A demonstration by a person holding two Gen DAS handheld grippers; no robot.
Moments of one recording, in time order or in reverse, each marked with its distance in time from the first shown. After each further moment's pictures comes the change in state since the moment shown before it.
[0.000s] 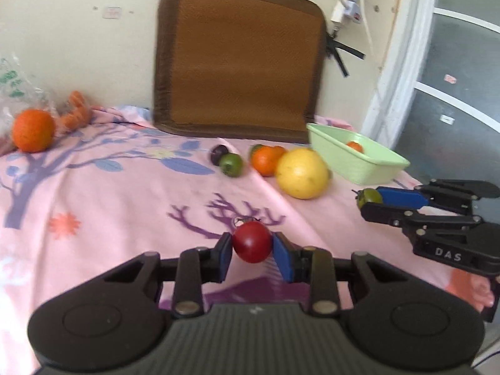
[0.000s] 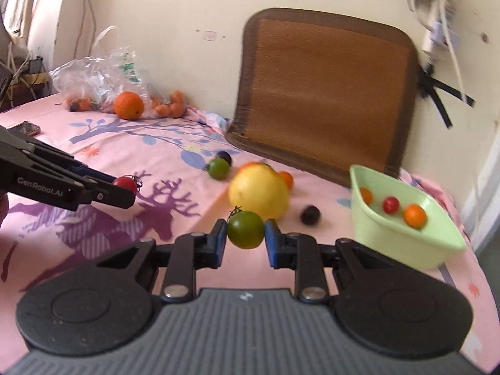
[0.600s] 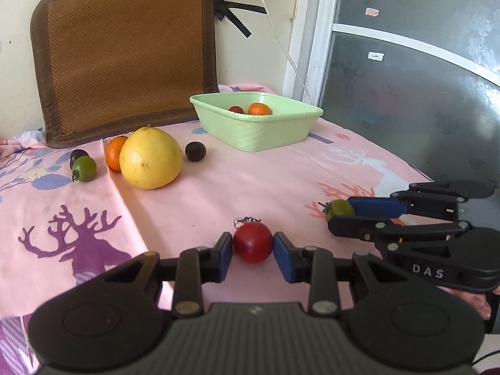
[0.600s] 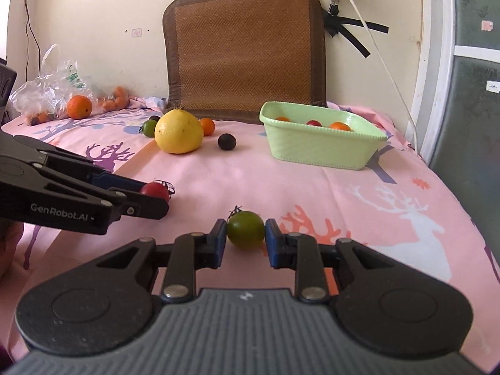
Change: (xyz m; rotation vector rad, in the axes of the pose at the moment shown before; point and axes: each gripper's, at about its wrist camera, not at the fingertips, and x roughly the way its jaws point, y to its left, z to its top) left arm 0.050 -0.109 -0.012 0.215 0.076 -0.100; right arm -0.034 -0.034 -0.055 0.189 0.029 -0.089
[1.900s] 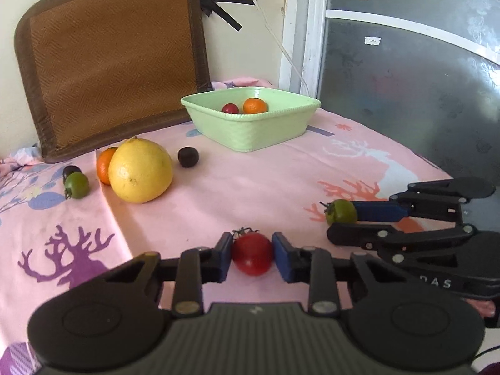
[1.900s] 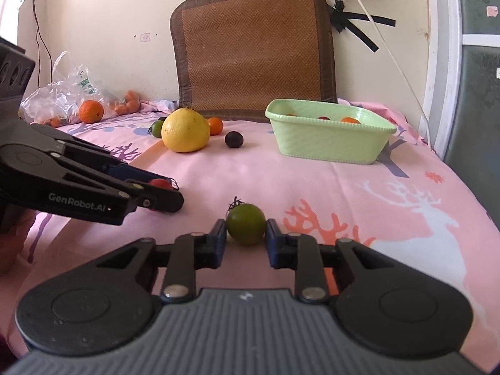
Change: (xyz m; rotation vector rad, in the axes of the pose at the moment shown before) left arm 0.013 -0.013 0.016 0.059 0.043 0.000; right arm 0.003 -0.019 0.000 0.011 -0.045 0.069
